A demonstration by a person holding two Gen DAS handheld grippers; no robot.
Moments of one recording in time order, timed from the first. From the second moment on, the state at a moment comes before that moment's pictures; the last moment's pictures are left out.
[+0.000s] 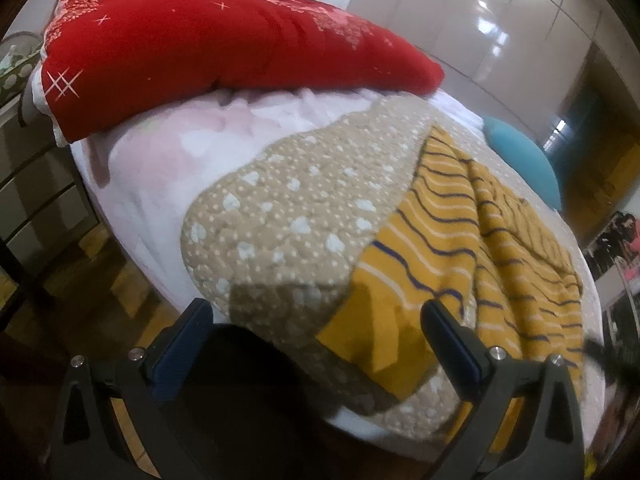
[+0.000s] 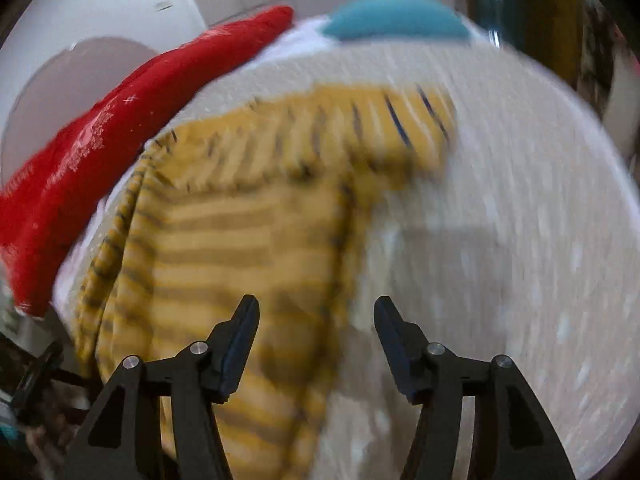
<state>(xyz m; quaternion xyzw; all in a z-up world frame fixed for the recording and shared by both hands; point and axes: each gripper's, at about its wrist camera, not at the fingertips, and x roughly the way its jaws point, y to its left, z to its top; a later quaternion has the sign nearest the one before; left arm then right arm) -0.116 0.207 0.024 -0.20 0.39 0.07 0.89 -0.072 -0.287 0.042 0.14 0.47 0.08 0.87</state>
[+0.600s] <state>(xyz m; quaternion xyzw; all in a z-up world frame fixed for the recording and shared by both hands) -0.064 0.174 0.026 -0.12 0.42 0.03 0.90 -0.156 -0.293 0.025 0.13 0.45 0.09 0.88</state>
